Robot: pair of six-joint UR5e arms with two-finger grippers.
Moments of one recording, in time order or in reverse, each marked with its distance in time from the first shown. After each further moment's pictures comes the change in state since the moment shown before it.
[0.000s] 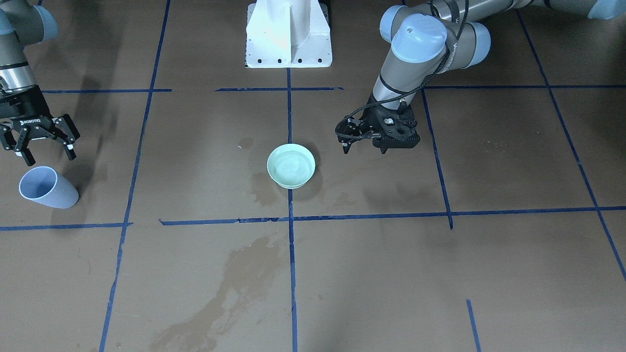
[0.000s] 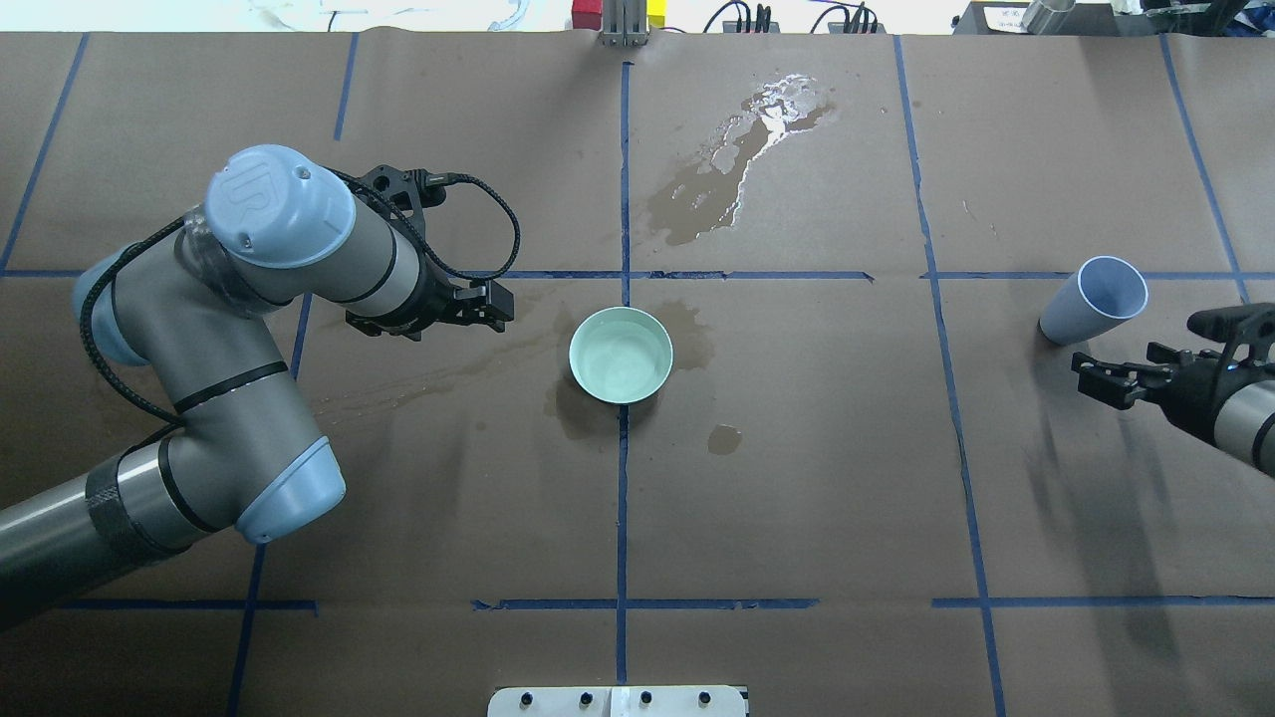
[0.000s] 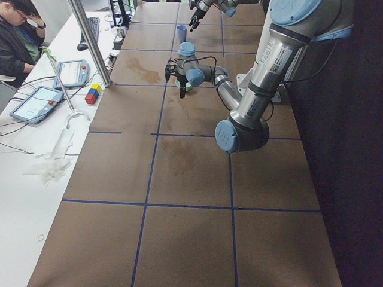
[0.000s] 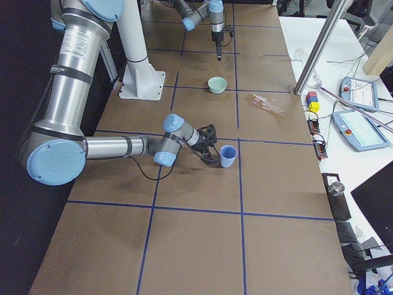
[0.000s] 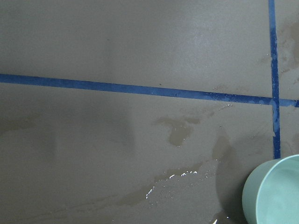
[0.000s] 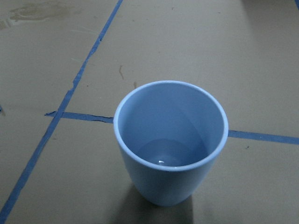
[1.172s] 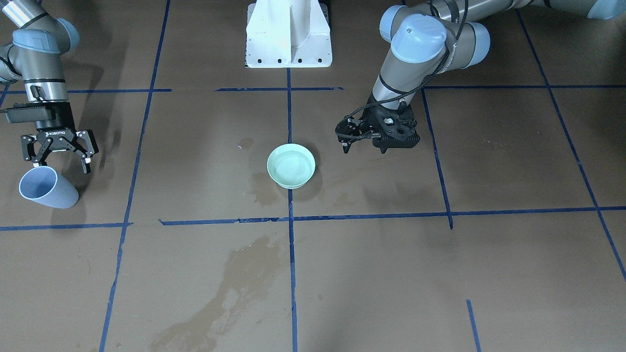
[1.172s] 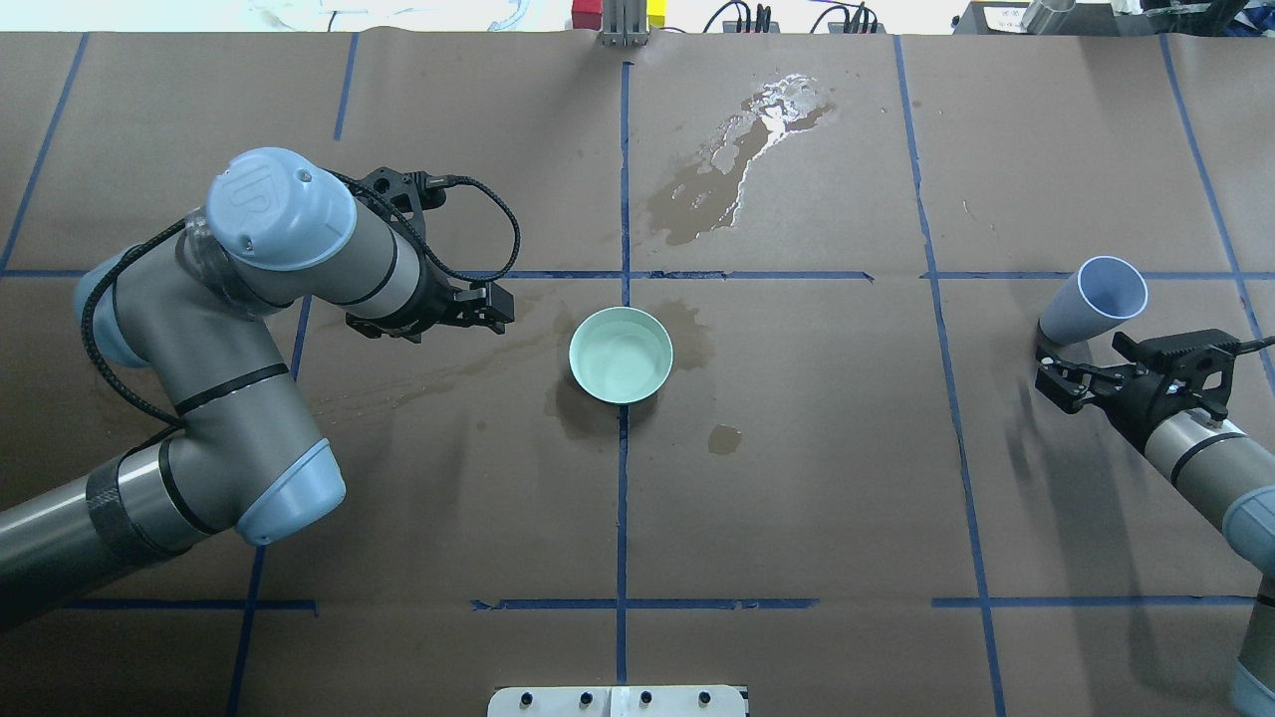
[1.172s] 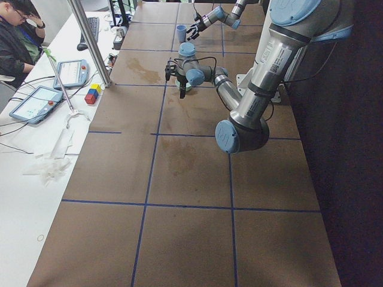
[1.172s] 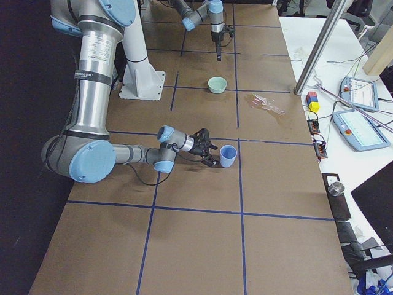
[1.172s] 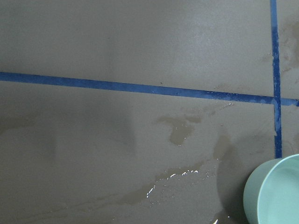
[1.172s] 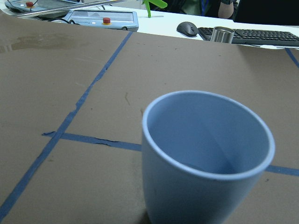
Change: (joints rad) left arm 0.003 0.001 0.000 0.000 0.001 -0.006; right arm -0.106 0.086 -0.123 0.064 -0.278 -0.016
